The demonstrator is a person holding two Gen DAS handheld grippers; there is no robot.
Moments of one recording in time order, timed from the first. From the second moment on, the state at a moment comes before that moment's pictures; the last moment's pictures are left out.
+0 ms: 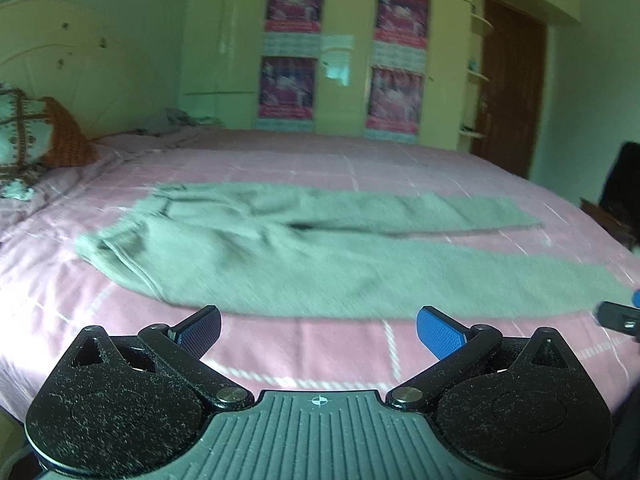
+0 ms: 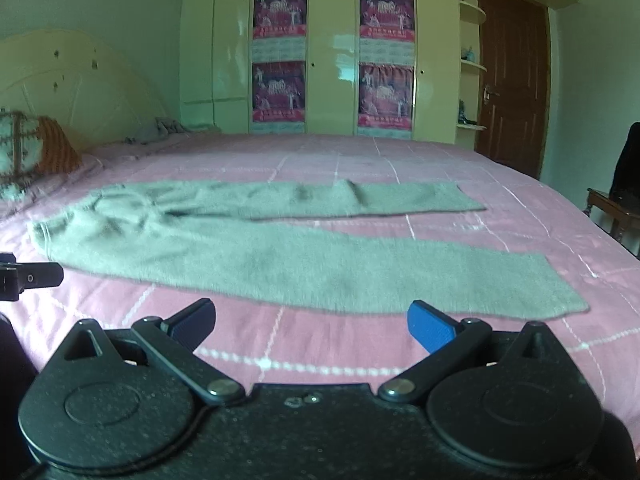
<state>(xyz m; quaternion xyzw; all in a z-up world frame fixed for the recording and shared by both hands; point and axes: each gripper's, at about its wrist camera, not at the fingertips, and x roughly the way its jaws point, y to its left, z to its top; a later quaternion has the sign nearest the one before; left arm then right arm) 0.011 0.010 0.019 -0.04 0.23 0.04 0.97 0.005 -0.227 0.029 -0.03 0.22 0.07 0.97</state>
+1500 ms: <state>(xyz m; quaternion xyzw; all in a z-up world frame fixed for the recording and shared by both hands) 0.482 0.364 -0.062 -0.04 0.41 -0.06 0.91 0.518 -0.044 -0.019 -0.18 0.38 0.38 0.83</state>
